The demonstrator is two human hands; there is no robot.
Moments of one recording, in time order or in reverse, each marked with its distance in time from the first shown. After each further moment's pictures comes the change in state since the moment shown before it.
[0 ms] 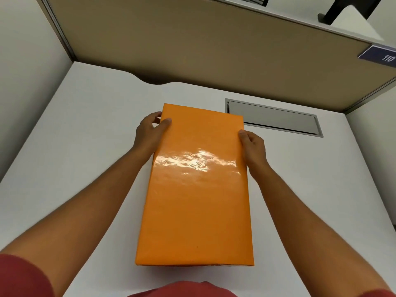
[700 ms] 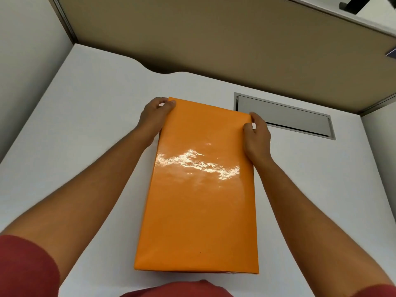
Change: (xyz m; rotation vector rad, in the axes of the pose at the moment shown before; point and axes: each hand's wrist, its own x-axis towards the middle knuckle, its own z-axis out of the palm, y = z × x) left_hand 0.050 0.007 0.001 -0.144 -0.075 -0.140; right_hand 0.042 -0.010 0.018 -0.193 0.058 -0.224
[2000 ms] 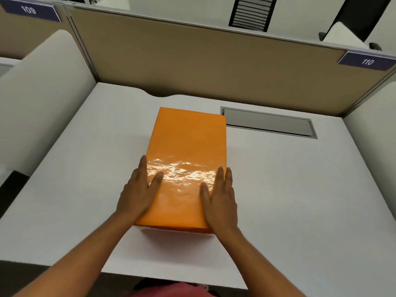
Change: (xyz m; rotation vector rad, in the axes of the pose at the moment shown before) left_hand -0.238 -0.092 0.010 0.691 0.099 0.077; right_hand -0.241 0.031 -0.029 -0.265 -0.167 -0.054
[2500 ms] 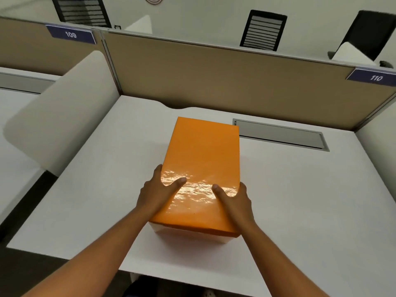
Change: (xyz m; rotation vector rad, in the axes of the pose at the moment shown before) left_hand -0.006 -0.003 -0.012 -0.172 -0.025 -0.107; right_hand 0.003 0.005 -0.012 0.419 -0.102 0.275
